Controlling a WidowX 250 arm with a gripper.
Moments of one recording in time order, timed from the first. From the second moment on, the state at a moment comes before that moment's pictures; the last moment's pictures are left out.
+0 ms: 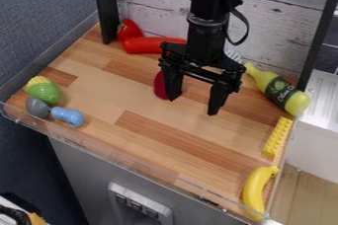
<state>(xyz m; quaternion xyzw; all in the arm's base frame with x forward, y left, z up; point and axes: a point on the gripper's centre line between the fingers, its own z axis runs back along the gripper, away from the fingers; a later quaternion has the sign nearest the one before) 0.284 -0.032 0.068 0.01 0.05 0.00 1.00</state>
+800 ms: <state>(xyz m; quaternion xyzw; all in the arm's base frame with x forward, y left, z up) 0.291 0.100 0.060 0.00 0.05 -0.37 0.93</state>
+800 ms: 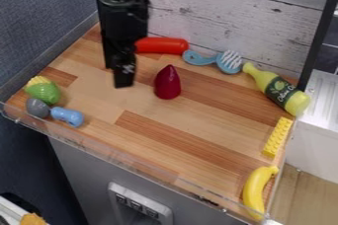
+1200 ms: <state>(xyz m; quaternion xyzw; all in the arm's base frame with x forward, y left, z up) 0.296 0.151 0.054 0.00 0.05 -0.52 0.85</state>
